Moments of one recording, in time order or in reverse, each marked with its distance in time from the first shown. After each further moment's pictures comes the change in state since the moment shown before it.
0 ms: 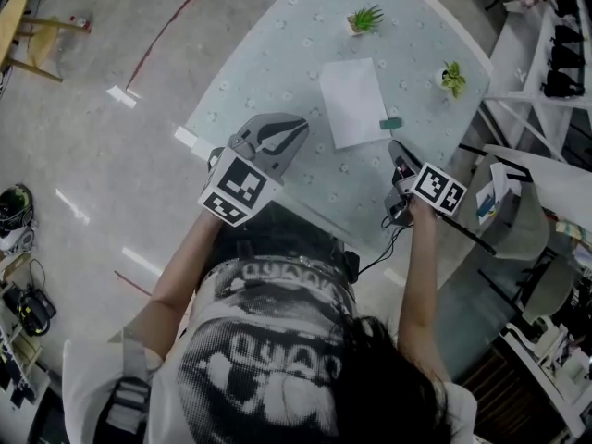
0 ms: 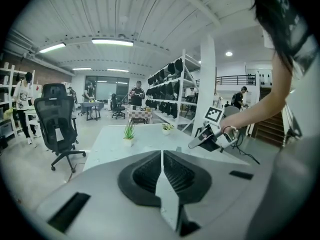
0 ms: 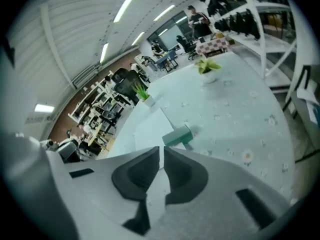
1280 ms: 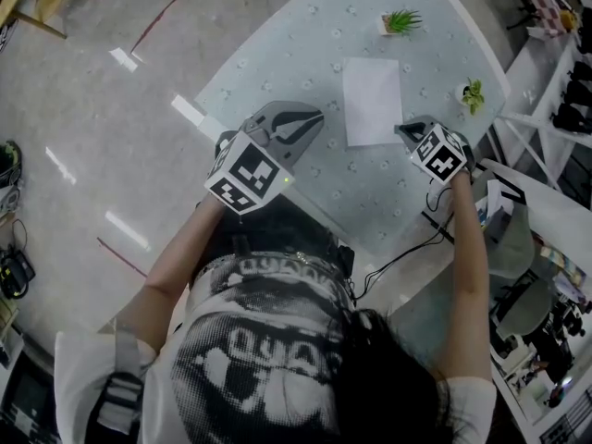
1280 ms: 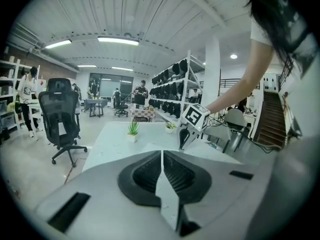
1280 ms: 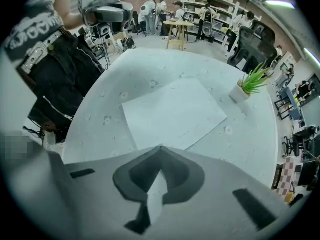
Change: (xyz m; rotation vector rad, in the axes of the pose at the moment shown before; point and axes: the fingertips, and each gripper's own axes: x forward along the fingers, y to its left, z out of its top) left arm -0.002 0.015 -0.018 -0.045 0.013 0.015; right arm 0.058 0.002 -0.003 -1.528 0.806 0.071
